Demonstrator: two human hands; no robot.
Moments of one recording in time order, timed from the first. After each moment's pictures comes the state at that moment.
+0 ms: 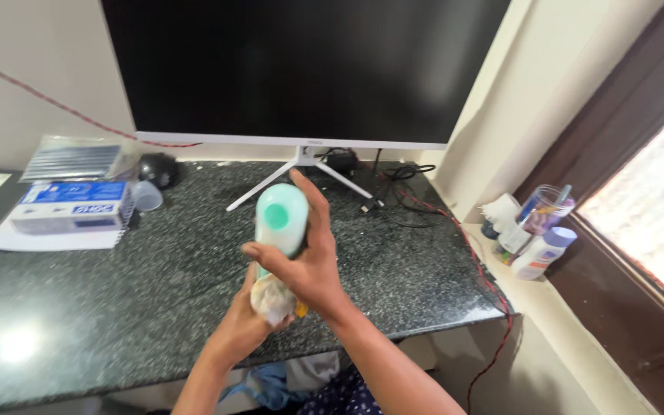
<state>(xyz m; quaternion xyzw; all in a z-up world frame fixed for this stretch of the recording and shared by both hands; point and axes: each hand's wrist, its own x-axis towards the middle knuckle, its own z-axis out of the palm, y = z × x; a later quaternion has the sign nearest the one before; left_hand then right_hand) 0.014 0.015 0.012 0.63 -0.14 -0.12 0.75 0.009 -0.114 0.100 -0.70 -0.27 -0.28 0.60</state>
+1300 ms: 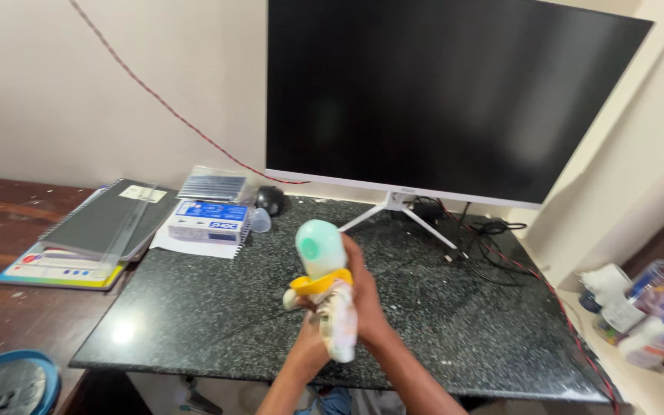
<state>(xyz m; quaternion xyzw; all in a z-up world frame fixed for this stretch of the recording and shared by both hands) 0.021 0.036 -0.009 0.58 -0.09 -0.01 0.81 0.018 -0.050 0.099 -0.77 -0.37 -0.26 0.46</state>
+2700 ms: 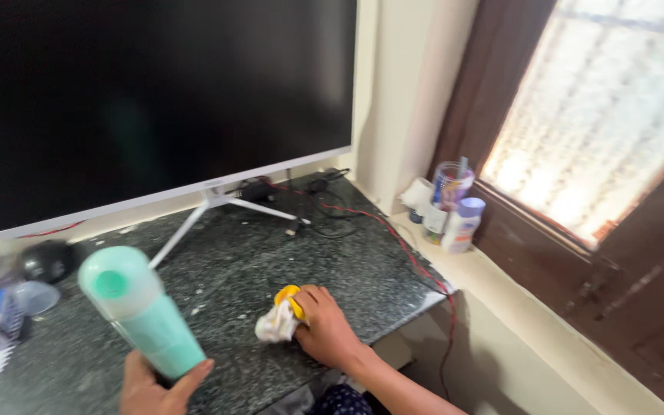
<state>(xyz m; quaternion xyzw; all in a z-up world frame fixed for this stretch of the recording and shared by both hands) 0.051 0.022 -0.048 0.78 -0.08 0.18 0.59 -0.005 -0.260 0.003 -0.89 -0.14 -0.29 0.33</state>
